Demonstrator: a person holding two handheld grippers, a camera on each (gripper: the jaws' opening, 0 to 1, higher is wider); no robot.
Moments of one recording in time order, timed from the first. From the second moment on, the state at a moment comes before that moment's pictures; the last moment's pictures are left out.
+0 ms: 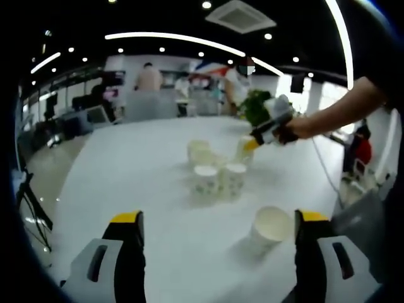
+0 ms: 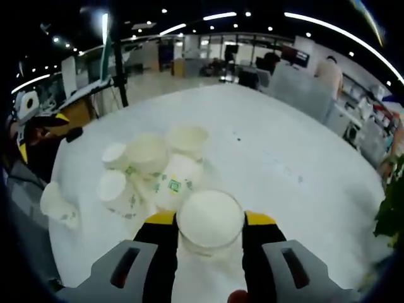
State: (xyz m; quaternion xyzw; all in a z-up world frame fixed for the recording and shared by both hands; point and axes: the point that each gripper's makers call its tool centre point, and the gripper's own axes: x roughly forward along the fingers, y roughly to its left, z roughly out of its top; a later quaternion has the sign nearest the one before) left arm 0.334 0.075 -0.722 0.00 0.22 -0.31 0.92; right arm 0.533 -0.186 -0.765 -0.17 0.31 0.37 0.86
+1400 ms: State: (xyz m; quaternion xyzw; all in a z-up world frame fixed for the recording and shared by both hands) left arm 0.319 0.059 -0.708 0.02 0.21 -0.35 0.91; right arm 0.454 -0.146 -0.659 -0.14 0.22 0.41 0.88
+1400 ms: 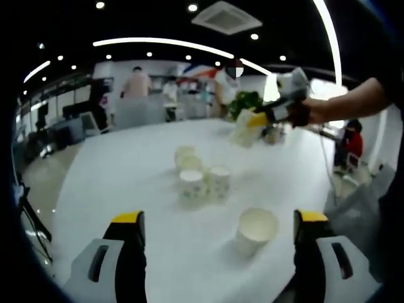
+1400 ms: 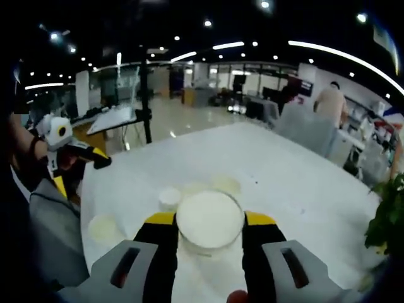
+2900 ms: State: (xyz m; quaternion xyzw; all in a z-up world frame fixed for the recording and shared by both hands) left arm 0.299 0.038 -0.694 0.03 0.19 -0.39 0.90; right arm 0.342 -0.093 -0.624 -0.07 0.18 0.46 0.87
